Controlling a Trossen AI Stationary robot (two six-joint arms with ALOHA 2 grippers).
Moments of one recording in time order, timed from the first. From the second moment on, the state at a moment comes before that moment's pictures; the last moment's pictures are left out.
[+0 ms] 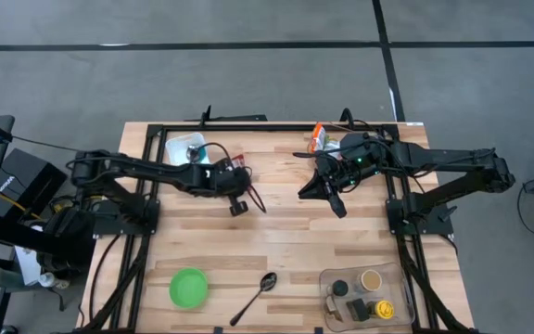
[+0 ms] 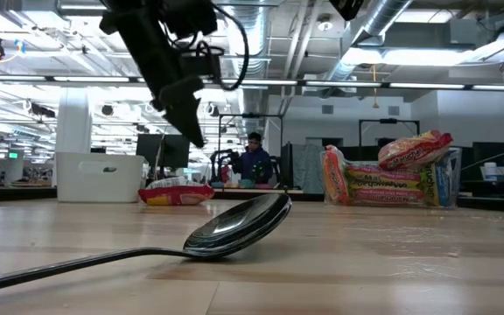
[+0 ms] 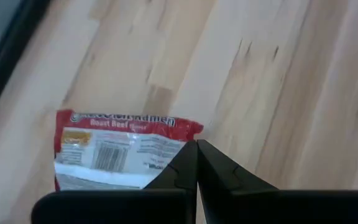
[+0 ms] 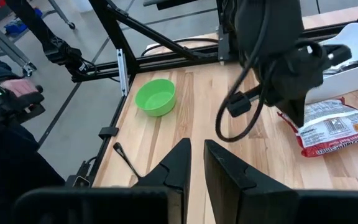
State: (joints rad) left arm 0.06 1.53 0.96 -0.46 -0.37 -0.16; right arm -0.03 1.22 1.20 -0.47 -0.29 0.15
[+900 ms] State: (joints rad) left arm 0.06 1.56 0.97 -0.57 -0.27 -0.22; right arm -0.03 1.22 1.20 -0.48 -0.29 0.15
